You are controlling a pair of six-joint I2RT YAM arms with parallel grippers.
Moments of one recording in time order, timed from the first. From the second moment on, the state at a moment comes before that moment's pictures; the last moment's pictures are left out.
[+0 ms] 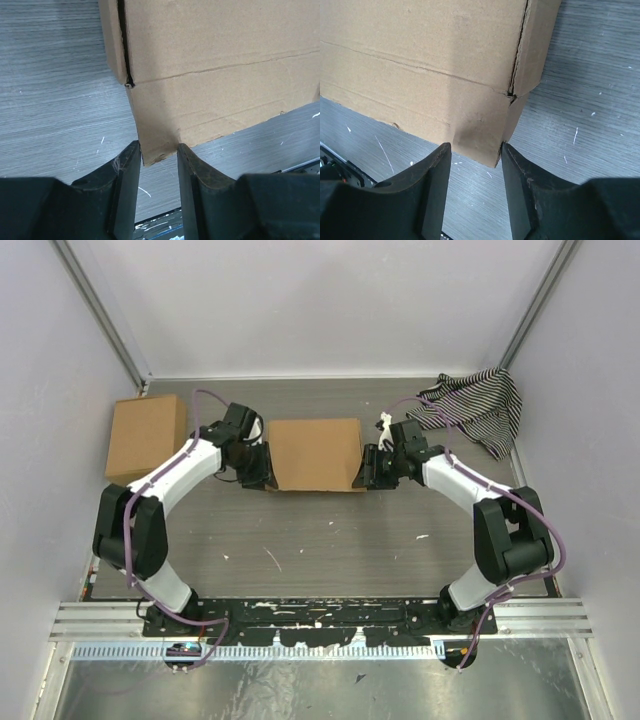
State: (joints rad) left arm -0.40 1.66 1.24 -0.72 0.23 -0.52; right arm 0.33 1.58 0.99 -0.34 -0.40 0.40
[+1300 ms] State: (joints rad) left arm -0.47 1.67 1.27 -0.82 0.11 -0.49; right arm 0.36 1.55 0.99 -0.36 -0.37 0.40
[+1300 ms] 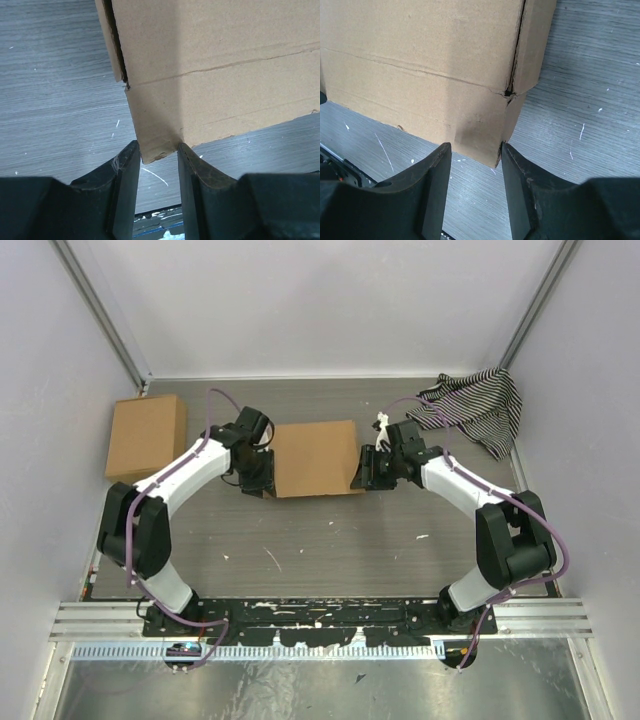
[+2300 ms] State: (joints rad) left arm -0.48 1.71 1.29 -0.87 0.08 -0.47; right arm 0.38 1.57 1.00 -0.36 -0.36 0.41
